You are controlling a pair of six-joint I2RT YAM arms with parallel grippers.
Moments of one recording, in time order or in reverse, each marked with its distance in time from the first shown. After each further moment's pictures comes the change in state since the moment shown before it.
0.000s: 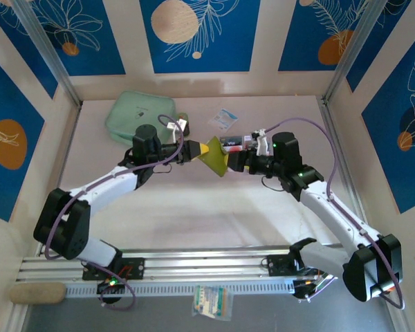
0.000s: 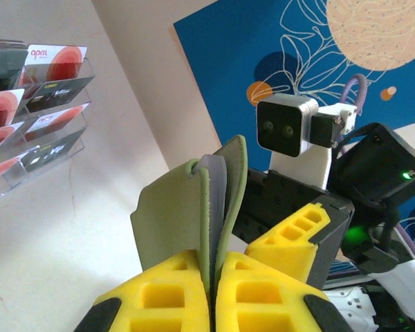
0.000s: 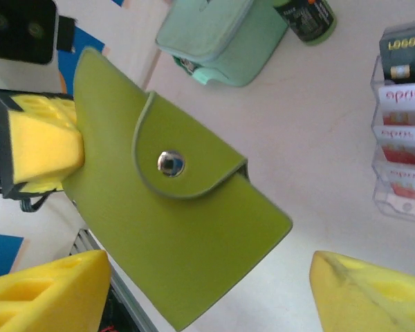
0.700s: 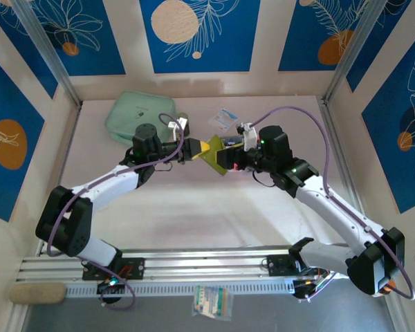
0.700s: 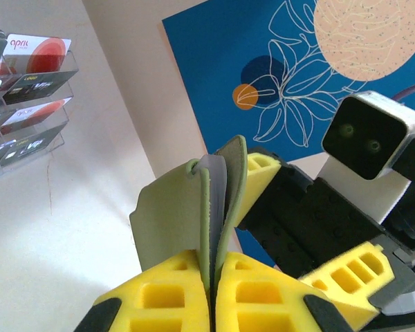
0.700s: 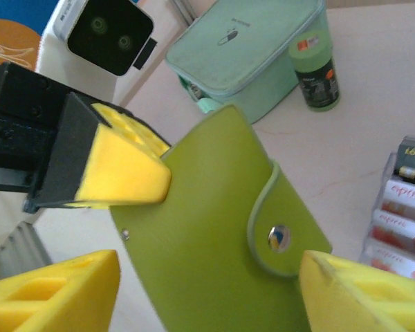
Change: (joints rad) left arm 0.002 0.021 0.009 0.049 0.022 -0.094; right arm 0.183 0.051 0.172 -0.082 0.267 -0.230
